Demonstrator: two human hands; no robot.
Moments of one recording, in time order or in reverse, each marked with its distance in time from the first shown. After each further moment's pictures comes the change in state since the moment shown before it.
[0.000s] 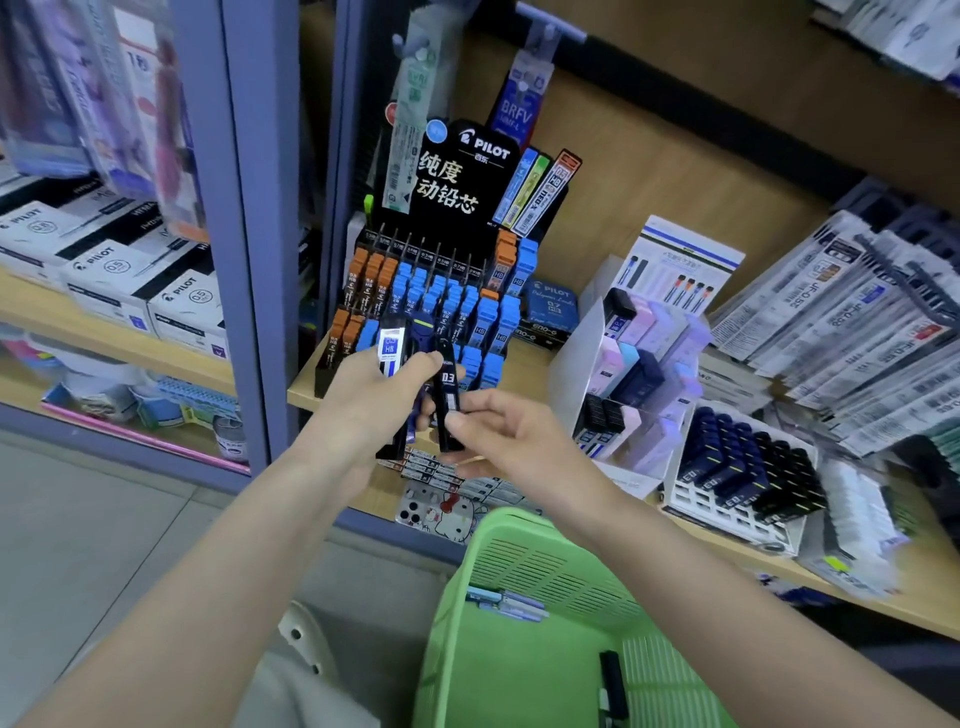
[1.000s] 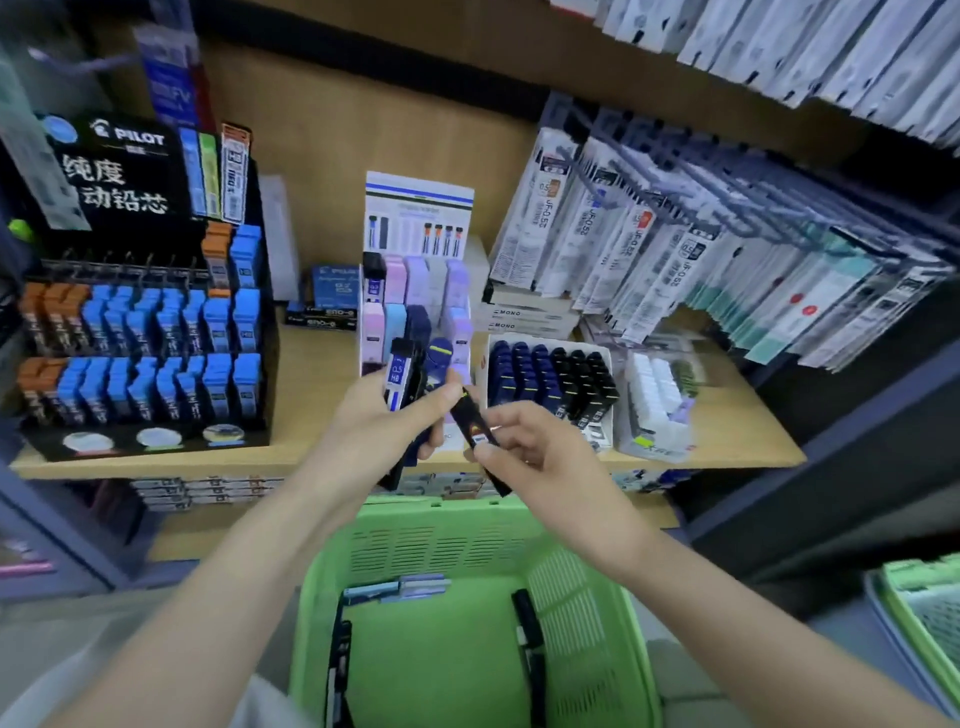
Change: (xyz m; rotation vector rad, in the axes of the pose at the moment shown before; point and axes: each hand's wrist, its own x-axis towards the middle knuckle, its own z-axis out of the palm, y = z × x) left_hand -0.051 -0.017 0.168 0.119 -0.471 0.164; right_hand -0.131 0.058 -0.135 -0.147 0.443 -0.106
